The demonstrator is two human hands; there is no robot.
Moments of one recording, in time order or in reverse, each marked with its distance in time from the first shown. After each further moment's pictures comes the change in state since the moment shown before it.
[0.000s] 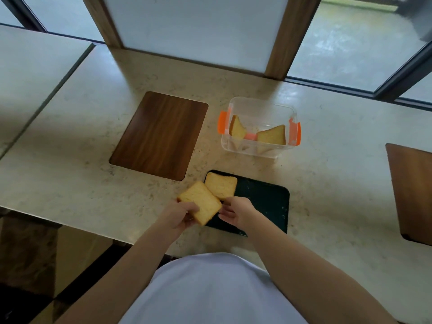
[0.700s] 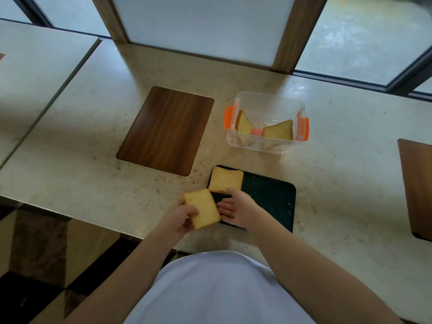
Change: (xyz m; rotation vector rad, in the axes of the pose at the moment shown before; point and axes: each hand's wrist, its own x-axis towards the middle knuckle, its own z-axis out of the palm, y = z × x) left_hand -0.005 -0.014 -0.013 0.033 0.067 -0.065; right_hand -0.004 0.000 0.008 0.004 -0.126 0.123
